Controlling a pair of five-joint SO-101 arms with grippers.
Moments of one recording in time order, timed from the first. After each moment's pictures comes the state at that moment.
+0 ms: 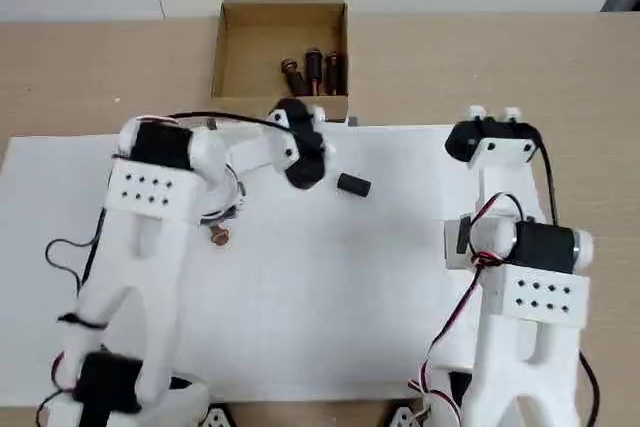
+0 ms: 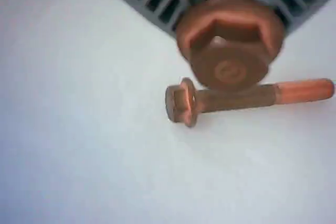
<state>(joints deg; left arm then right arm) 8.5 -13.4 6.5 96.0 -51.6 6.1 -42.9 33.8 85.5 8.5</state>
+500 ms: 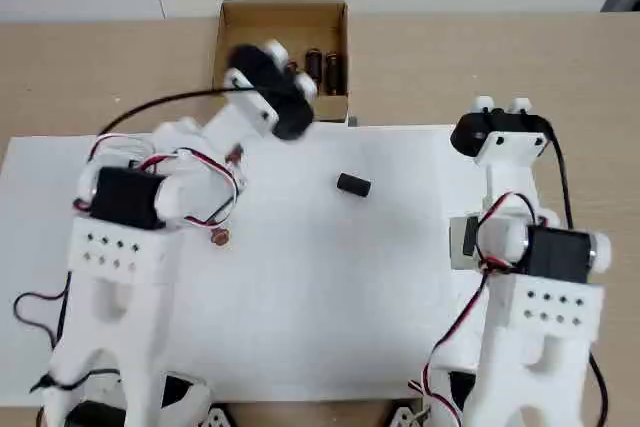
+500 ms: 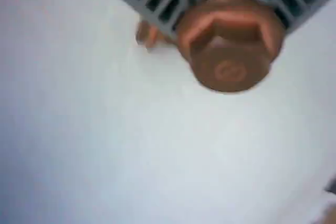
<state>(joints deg) 9.6 -27.5 6.5 87.7 -26.9 6.0 -45.2 26.3 92.8 8.5</state>
